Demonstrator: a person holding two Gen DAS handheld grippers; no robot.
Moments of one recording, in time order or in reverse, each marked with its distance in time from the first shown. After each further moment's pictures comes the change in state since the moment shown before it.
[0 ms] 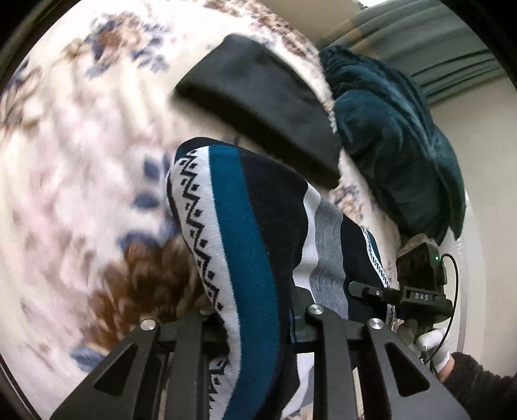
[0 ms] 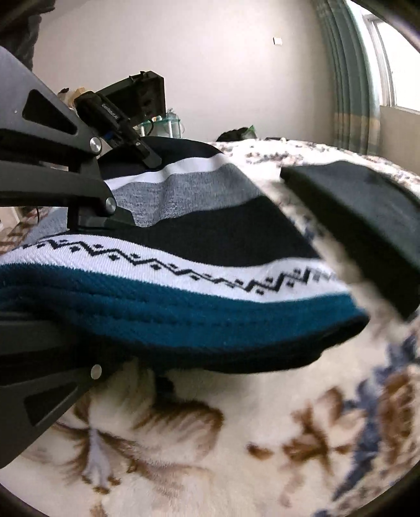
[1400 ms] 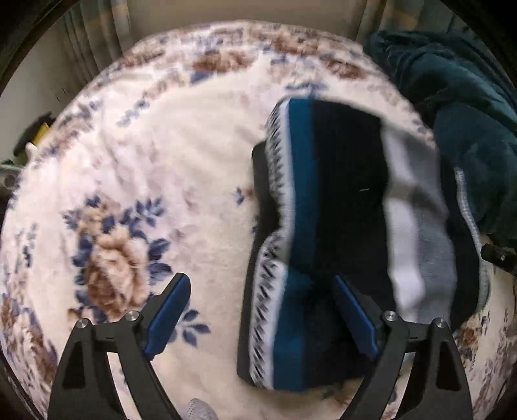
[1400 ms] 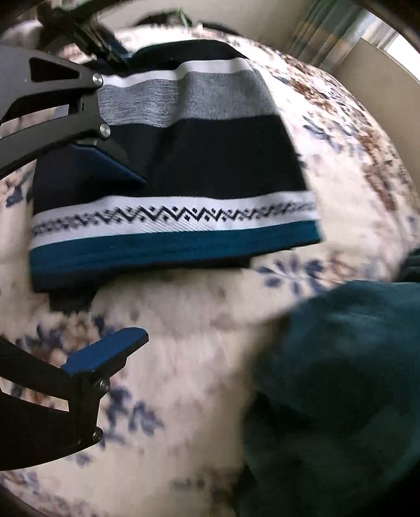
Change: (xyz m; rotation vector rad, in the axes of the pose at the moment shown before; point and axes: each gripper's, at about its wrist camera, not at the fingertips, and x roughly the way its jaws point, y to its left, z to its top) left arm 0.084 -0.024 0.242 0.317 -0.077 0.559; right arm -0.063 0.092 0.218 -0.035 -0.372 -0.719
